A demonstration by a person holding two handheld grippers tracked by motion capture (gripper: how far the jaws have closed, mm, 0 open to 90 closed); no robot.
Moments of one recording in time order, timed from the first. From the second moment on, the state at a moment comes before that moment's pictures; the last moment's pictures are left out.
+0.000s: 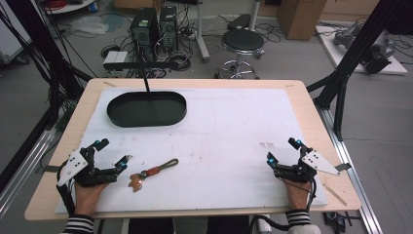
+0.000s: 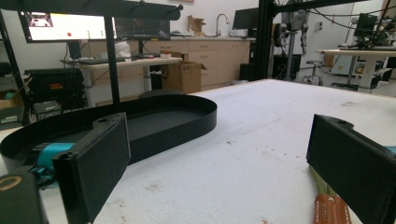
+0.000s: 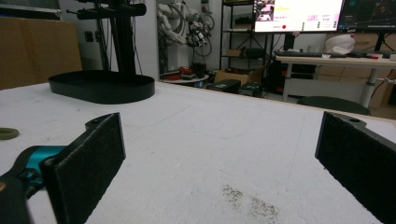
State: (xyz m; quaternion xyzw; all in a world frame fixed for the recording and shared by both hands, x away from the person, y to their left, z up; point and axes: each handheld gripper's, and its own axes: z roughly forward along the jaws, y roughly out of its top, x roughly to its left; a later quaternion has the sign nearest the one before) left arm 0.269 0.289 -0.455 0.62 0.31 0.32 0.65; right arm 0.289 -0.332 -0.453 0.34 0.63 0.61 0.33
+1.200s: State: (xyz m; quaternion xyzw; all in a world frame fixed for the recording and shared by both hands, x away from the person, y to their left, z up) left arm 0.288 0.285 -0.399 0.76 0.26 0.24 0.55; right arm 0.288 -0.331 -0.453 0.35 0.63 0.61 0.33
